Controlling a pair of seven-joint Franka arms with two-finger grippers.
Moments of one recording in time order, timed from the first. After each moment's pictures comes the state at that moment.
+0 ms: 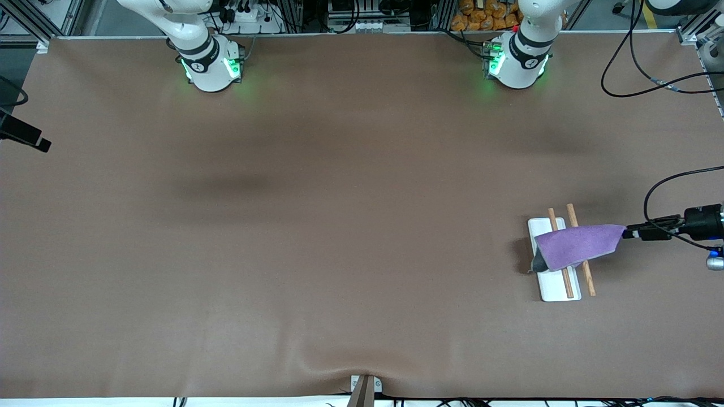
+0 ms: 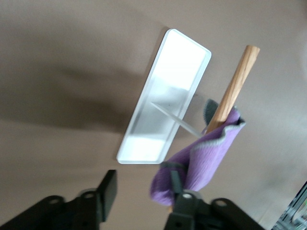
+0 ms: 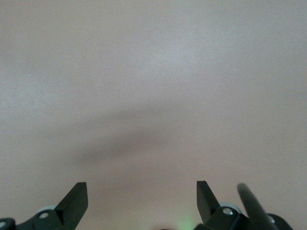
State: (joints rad) left arm 0.54 0.65 -0.13 -1.44 -0.48 1.71 0.24; right arm -0.07 0.03 -0.07 -1.47 0.01 1.43 0.07
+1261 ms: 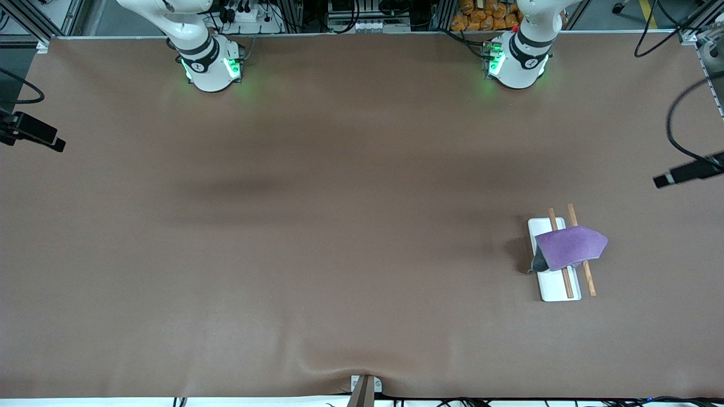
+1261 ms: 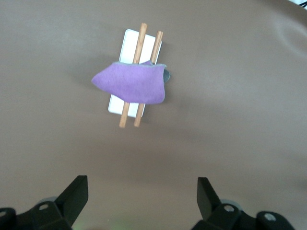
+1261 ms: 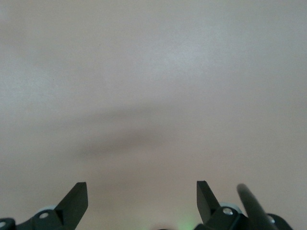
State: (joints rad) left arm 0.43 0.17 -0.38 -1.38 -0.12 1.47 -0.24; right arm -0.05 0.03 -0.05 -1.47 0.01 1.43 0.05
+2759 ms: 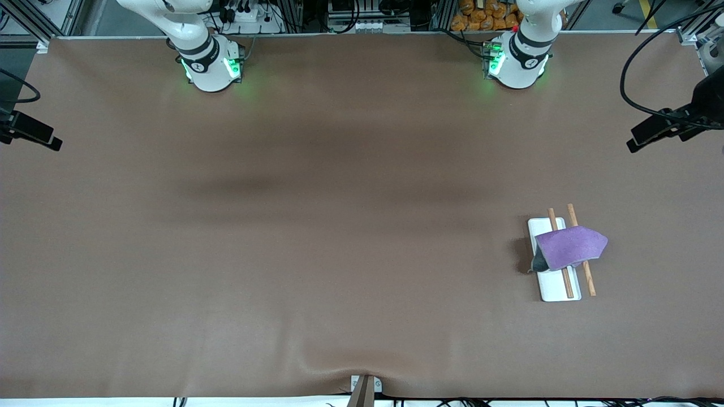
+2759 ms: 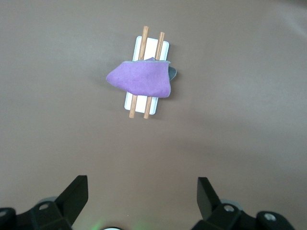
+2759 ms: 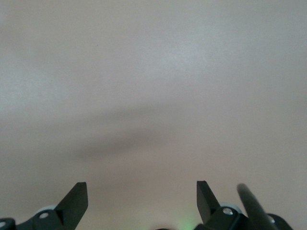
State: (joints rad) left arm 0.33 0.05 -0.42 -1.40 0.02 1.44 -0.31; right arm -0.05 0.03 -0.06 -1.46 0.01 1.43 0.06
